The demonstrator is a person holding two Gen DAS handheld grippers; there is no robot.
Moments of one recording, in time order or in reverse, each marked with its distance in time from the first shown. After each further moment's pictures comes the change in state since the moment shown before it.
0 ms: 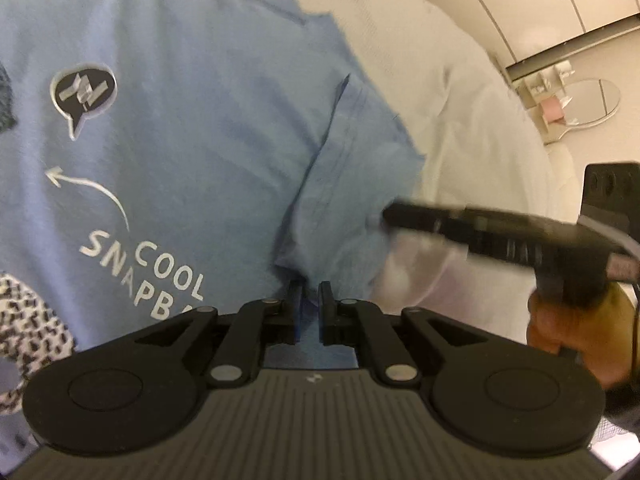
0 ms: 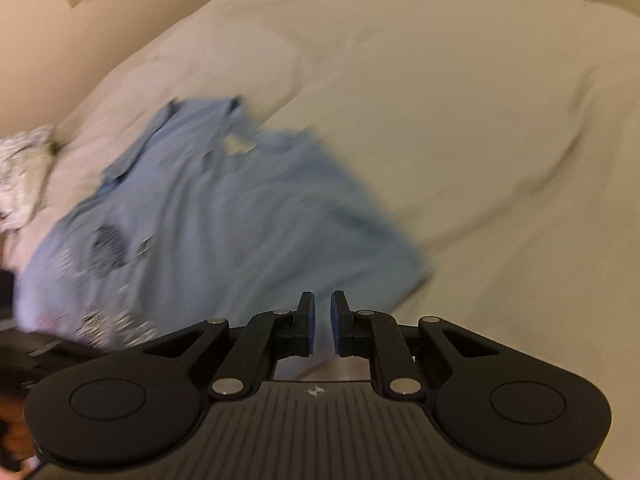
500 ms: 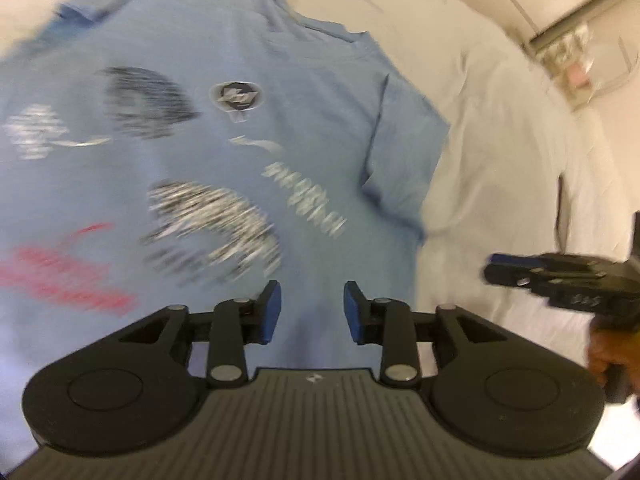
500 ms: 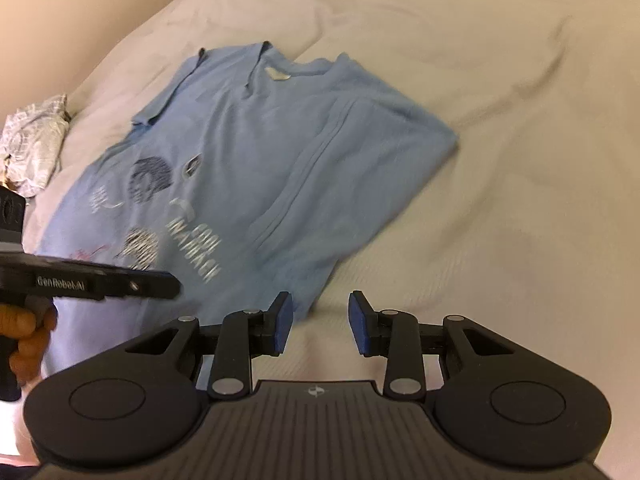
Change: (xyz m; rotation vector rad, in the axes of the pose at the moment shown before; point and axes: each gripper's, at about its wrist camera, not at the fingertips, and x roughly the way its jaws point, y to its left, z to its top) left arm -0.149 0.015 -0.061 0.136 0.008 0.222; right arm -0.057 0.051 -0.078 0.083 0.052 -0.049
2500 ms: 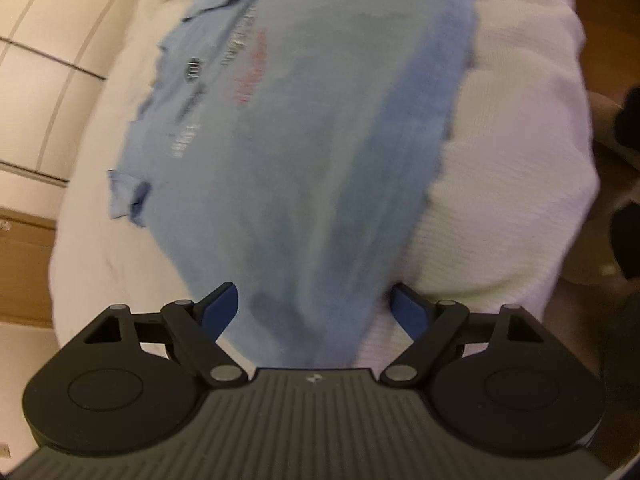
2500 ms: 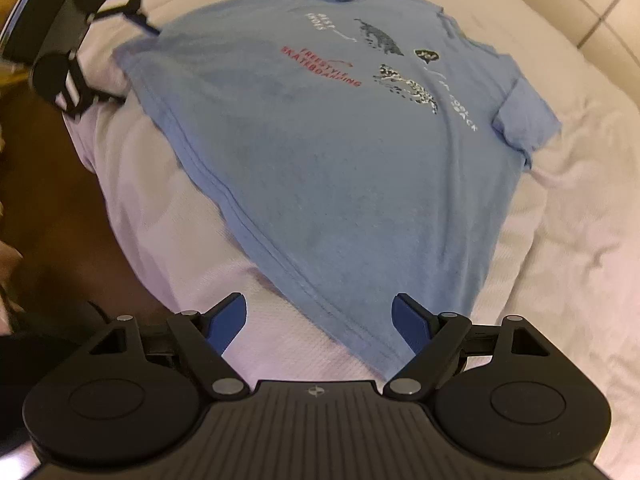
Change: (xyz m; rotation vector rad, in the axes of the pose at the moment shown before) left arm -0.093 0.227 -0.123 1.711 -0.079 0.391; right arm 0.044 0.362 -0.211 -0.327 0.068 -0.436
